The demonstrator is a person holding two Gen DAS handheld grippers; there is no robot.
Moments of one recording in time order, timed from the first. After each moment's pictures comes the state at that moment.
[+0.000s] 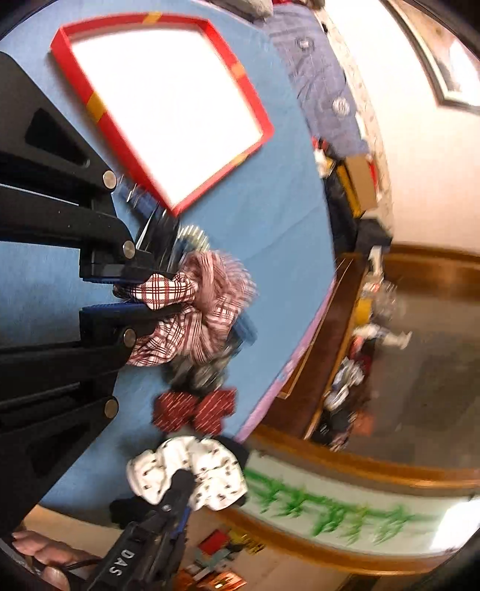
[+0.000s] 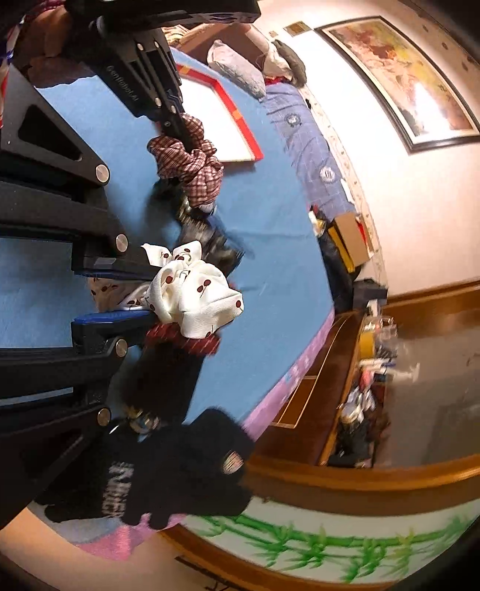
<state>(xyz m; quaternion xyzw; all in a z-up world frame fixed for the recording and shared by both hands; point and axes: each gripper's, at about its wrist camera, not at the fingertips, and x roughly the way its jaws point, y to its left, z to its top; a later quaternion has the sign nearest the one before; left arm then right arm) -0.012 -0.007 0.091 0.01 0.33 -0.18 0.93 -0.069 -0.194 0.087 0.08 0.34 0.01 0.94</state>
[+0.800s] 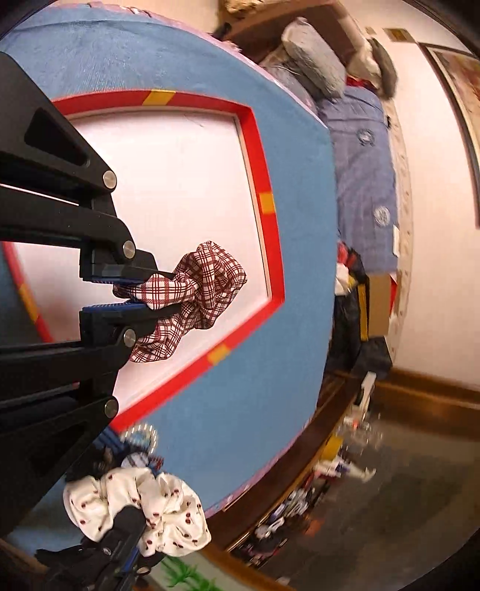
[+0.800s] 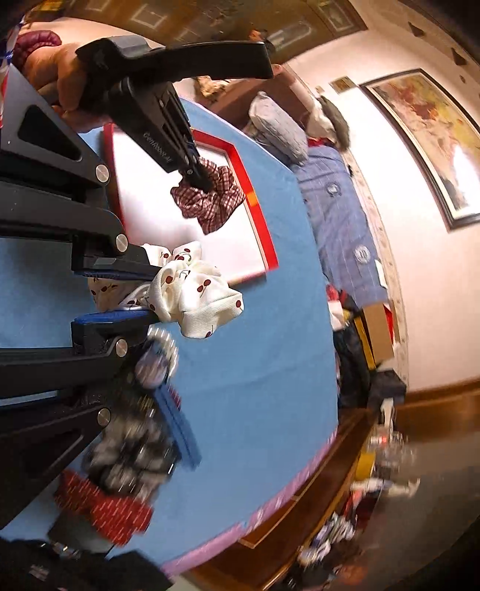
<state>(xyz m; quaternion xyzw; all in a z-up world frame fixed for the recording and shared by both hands) 0.072 0.151 0.074 -0.09 0.37 0.00 0.93 0.044 -0.031 0.100 0.04 0.38 0.16 0.91</state>
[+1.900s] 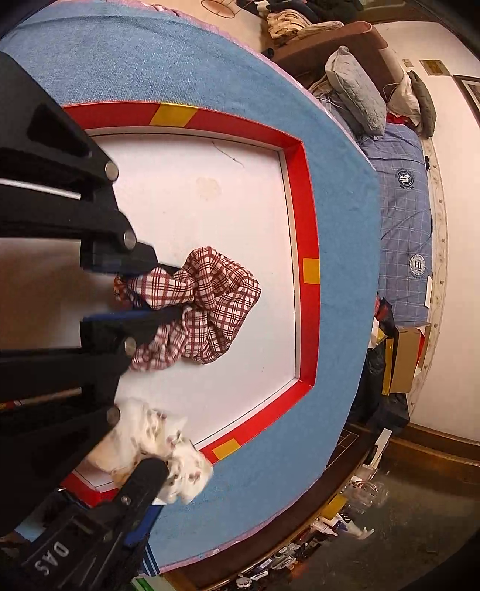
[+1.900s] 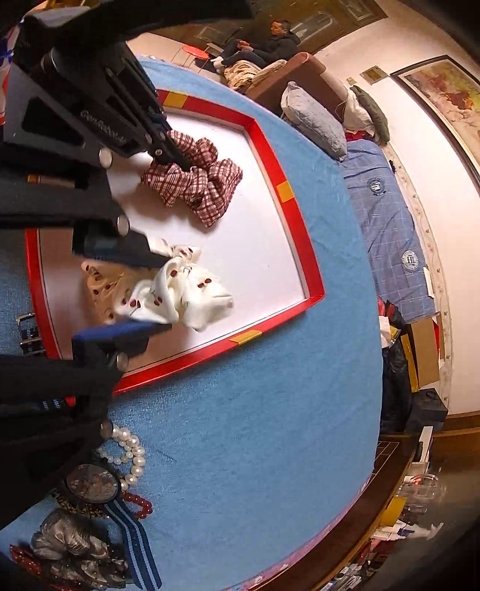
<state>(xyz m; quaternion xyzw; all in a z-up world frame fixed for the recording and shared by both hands) 0.103 0.194 0.029 -0.11 0.42 0.07 0.90 0.133 0.046 0.039 0.03 0.45 0.16 0.88</state>
